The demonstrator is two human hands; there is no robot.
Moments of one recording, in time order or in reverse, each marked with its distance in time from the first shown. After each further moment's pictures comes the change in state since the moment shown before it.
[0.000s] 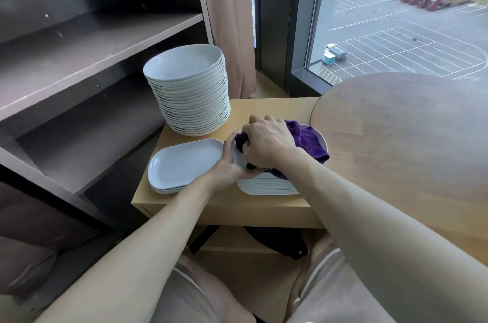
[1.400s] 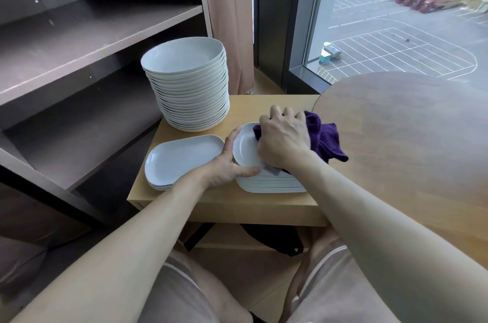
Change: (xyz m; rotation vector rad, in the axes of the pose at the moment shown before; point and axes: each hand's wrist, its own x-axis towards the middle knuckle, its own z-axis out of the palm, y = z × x) left_hand 0.003 -0.002 -0.014 0.086 -0.118 -0.050; right_hand -0.008 0.013 0.006 -0.254 0.085 0.167
